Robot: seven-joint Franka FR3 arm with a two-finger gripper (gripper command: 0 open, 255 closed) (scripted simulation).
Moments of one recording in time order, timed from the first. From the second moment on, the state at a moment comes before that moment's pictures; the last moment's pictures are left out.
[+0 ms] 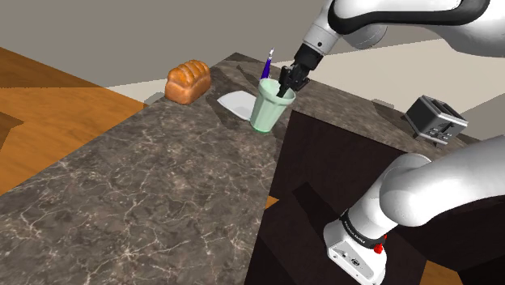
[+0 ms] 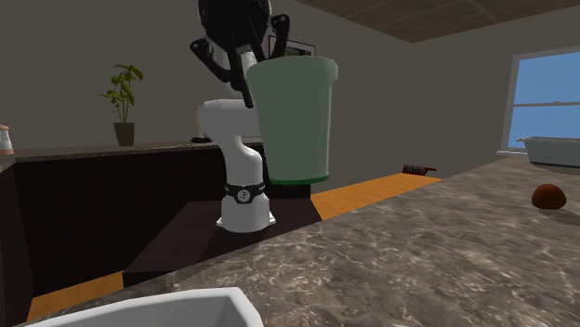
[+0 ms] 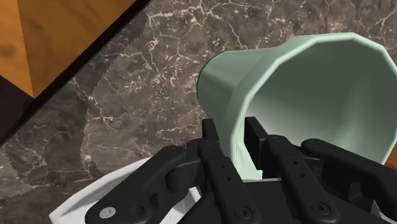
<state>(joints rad) 0.13 -0.47 -0.12 -2.35 0.23 1.96 0.04</state>
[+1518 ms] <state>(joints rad) -0.02 0.42 -0.29 -1.21 0.40 1.61 -0.19</state>
